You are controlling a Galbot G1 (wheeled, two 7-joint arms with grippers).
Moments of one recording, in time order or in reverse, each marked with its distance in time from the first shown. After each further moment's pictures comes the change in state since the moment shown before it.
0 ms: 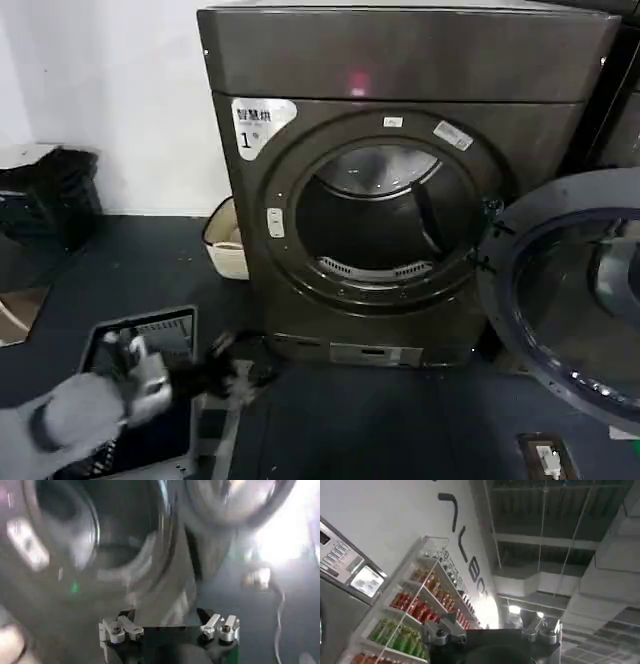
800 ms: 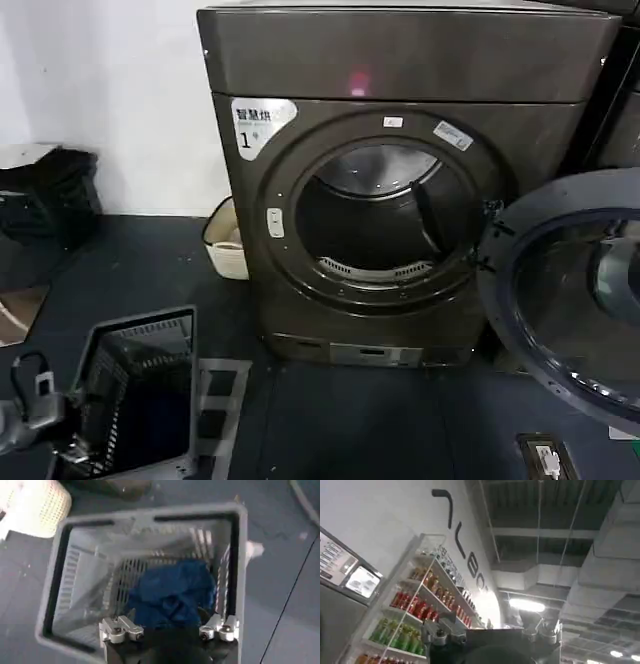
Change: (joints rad) left arm 0.057 0.267 0.063 0.246 0.323 0.208 0.190; right arm 0.031 -0.003 0.030 -0.010 0.032 -0.031 -0.032
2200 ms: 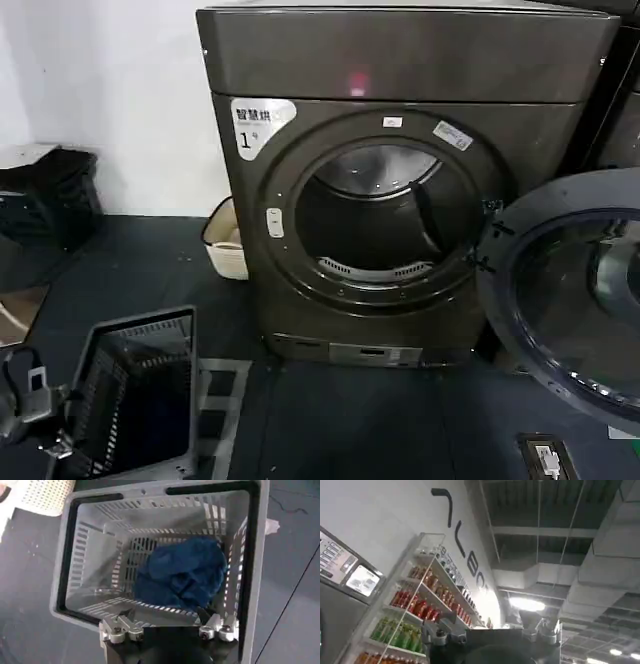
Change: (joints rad) left arm -0.015 0.004 -0.009 0.016 0.039 0.070 0.033; right arm -0.014 0.021 0.016 0.016 0.005 -0.001 -0.015
